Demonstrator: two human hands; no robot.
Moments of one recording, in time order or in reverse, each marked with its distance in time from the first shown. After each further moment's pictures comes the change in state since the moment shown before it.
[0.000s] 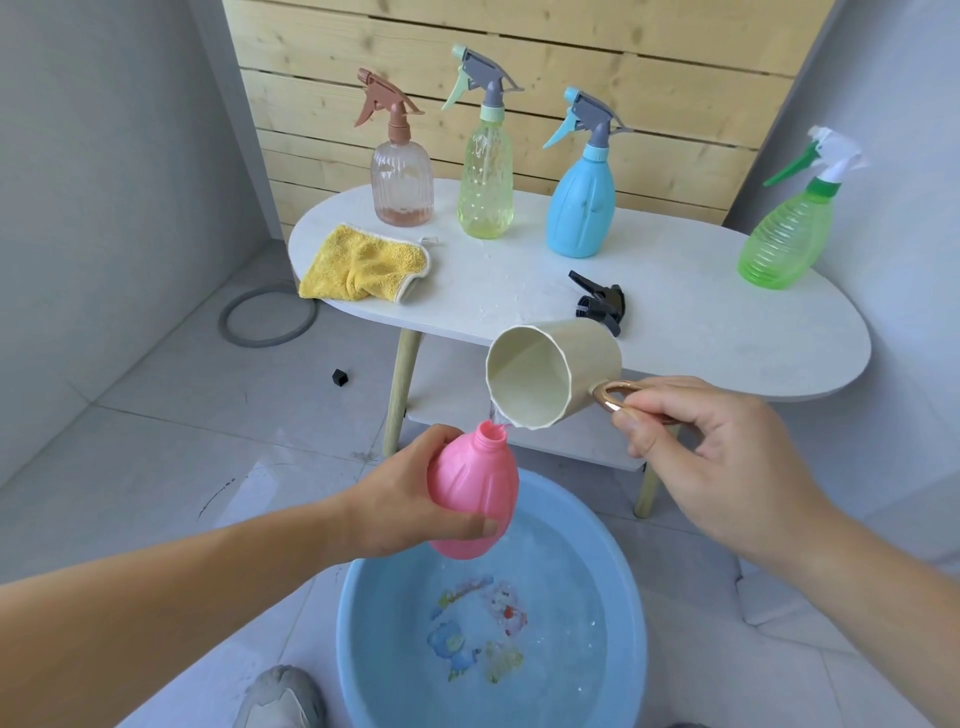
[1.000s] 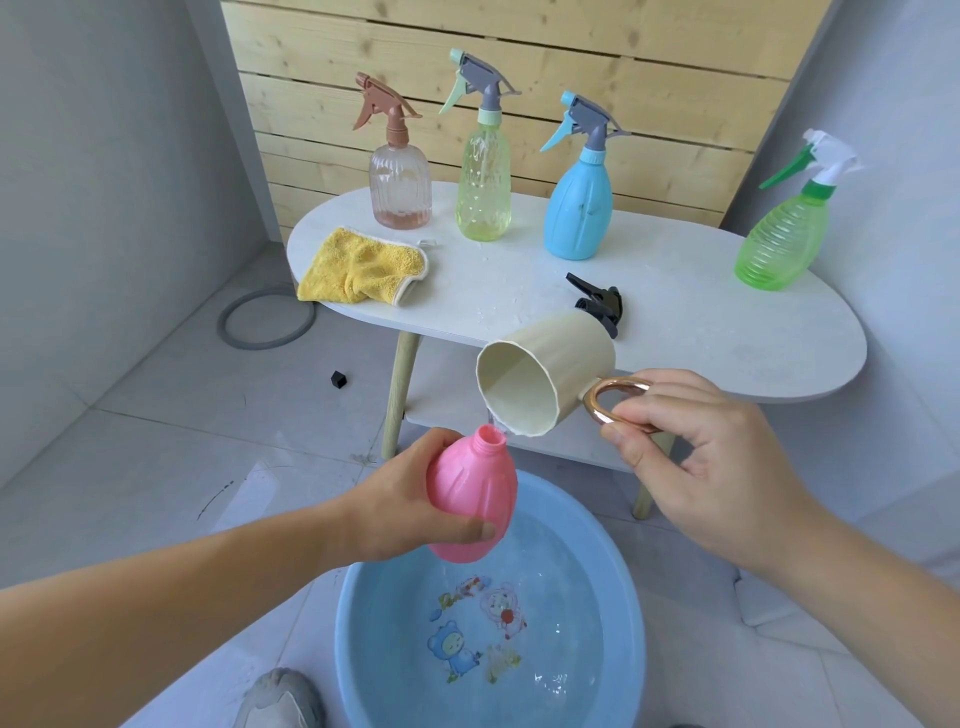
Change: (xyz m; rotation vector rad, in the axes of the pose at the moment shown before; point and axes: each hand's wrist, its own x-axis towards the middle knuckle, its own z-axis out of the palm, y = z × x) left_hand 0.000 -0.001 0.002 -0.001 -0.004 0.002; right_hand 0.002 0.008 0.003 -0.160 0.015 -0.221
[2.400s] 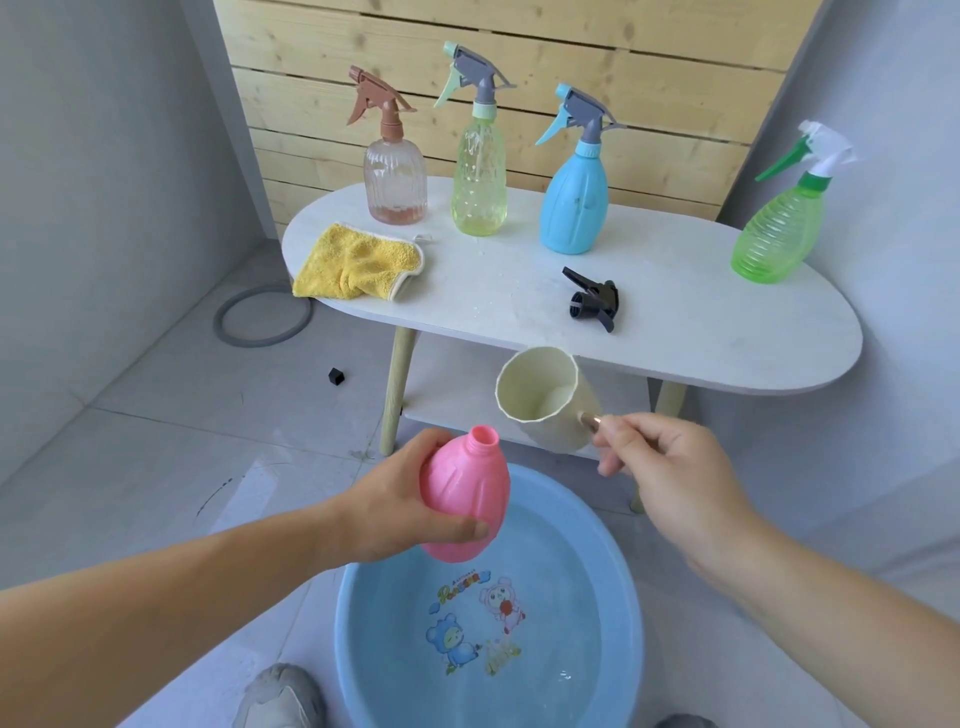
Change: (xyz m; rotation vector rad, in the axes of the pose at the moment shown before) left_hand -0.007 0.003 0.001 0.013 0.007 -0.022; right_hand -0.016 0.003 0.029 0.405 0.016 0.725
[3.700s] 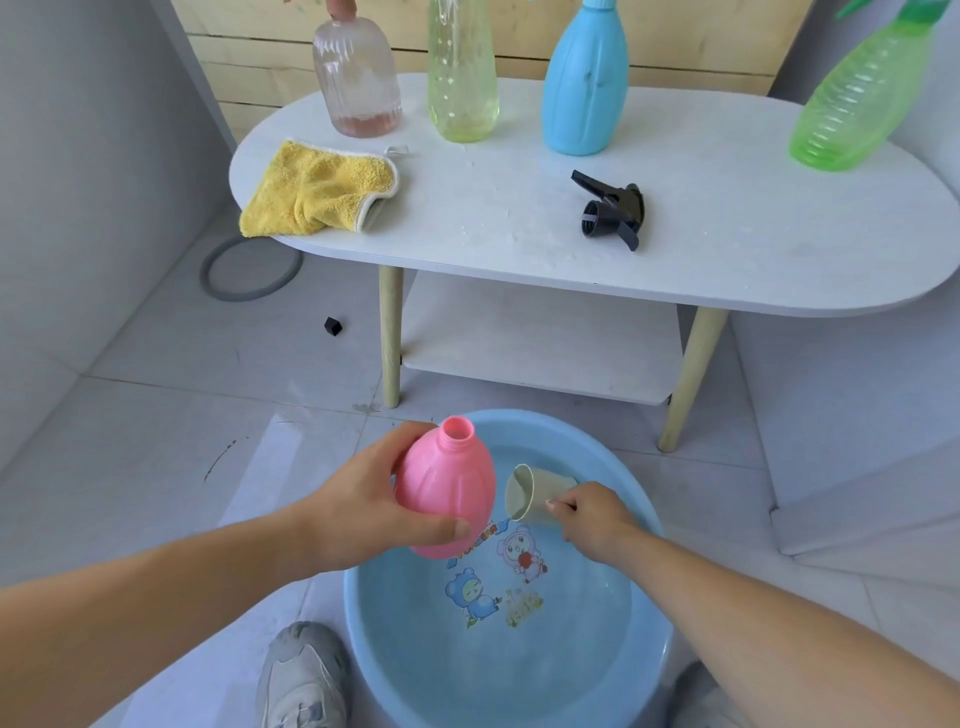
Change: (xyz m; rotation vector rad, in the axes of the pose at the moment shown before) left_hand 0.002 -0.038 0.005 -0.050 -0.001 -0.133; right_hand 0.041 0.226 0.103 -0.549 -0.447 0.420
